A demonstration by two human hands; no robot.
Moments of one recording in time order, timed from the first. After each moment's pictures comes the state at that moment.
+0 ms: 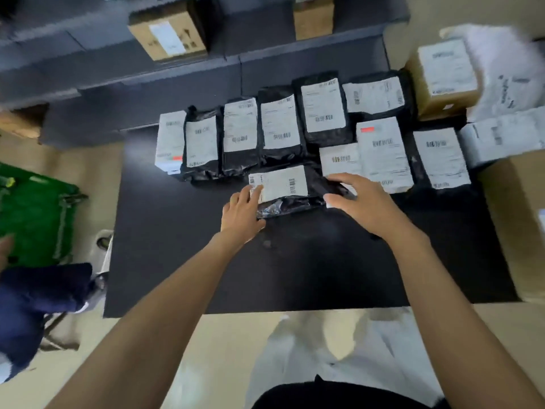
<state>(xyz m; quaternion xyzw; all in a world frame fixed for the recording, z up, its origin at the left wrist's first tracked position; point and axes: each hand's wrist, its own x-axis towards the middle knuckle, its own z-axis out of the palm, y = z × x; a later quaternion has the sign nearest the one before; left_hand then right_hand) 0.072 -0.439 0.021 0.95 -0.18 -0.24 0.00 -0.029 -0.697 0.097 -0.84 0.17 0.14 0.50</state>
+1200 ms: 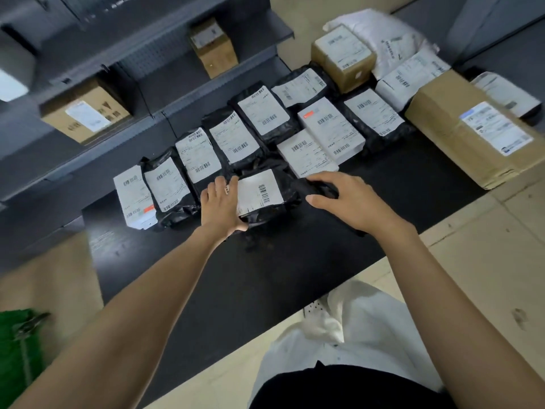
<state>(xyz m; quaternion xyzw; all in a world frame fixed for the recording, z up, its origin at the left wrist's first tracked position) 0.121 -0.425 0.043 0.91 -0.39 -0.10 -0.10 -0.095 -0.605 0.125 -0.83 0.32 0.04 0.45</state>
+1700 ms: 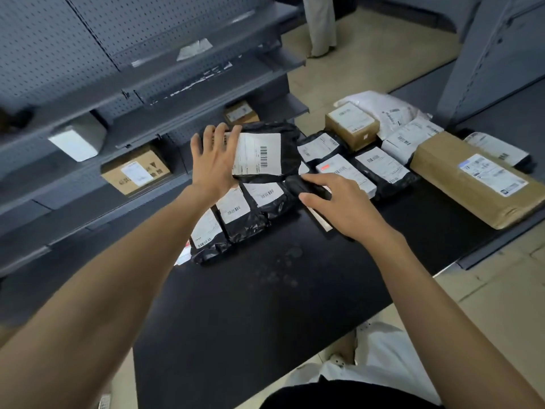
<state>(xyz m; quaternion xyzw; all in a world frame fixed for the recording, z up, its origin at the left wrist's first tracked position) 0.192 -0.451 0.208 0.87 -0.46 0.17 -0.05 -0.067 -0.560 0.205 -0.84 0.29 -0.12 0.44</state>
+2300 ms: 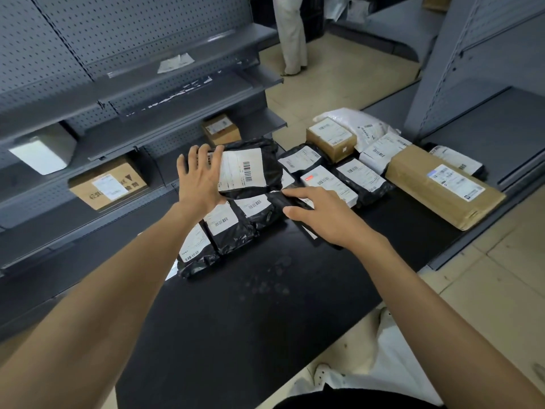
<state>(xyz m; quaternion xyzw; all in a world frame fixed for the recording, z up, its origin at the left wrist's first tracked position) 0.216 -0.432 0.193 0.88 -0.46 0.13 -0.04 -0.059 -0.531 0.229 -0.83 0.30 -0.07 0.46</state>
